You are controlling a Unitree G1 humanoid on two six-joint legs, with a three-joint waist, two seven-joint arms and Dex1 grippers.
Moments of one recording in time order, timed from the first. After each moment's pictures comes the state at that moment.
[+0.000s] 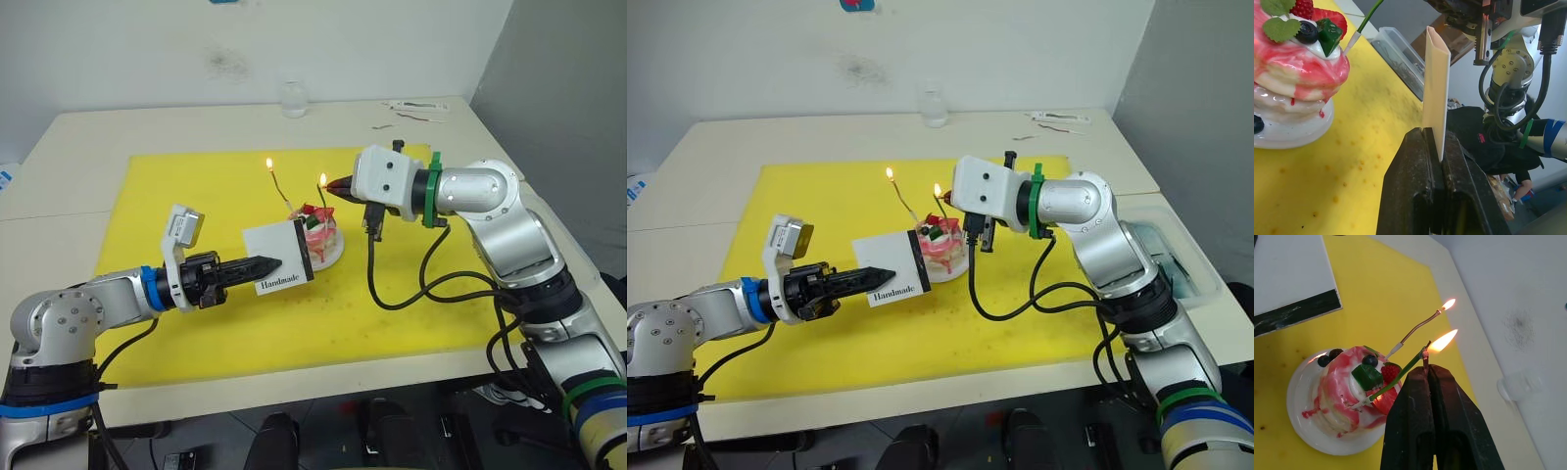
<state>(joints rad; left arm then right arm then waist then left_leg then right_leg) -0.34 0.76 0.27 -0.13 -1.19 1.19 -0.86 -0.91 -0.51 0.33 -0.15 -0.05 0.36 0.94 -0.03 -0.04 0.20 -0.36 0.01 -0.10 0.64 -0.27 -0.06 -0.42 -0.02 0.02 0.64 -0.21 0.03</state>
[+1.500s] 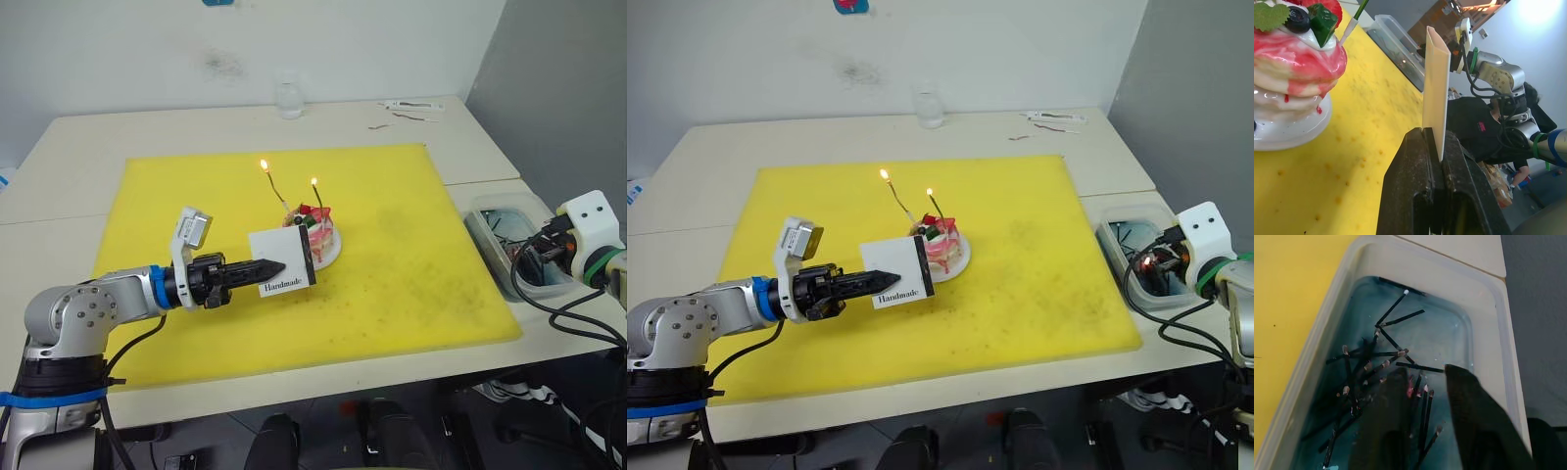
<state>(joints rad) -0.37 0.75 0.21 -0.09 -1.07 1.15 -0.97 -0.33 -0.80 -0.30 -0.11 0.07 0.82 0.65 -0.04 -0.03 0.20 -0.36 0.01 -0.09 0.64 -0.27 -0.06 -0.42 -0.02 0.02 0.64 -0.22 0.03</state>
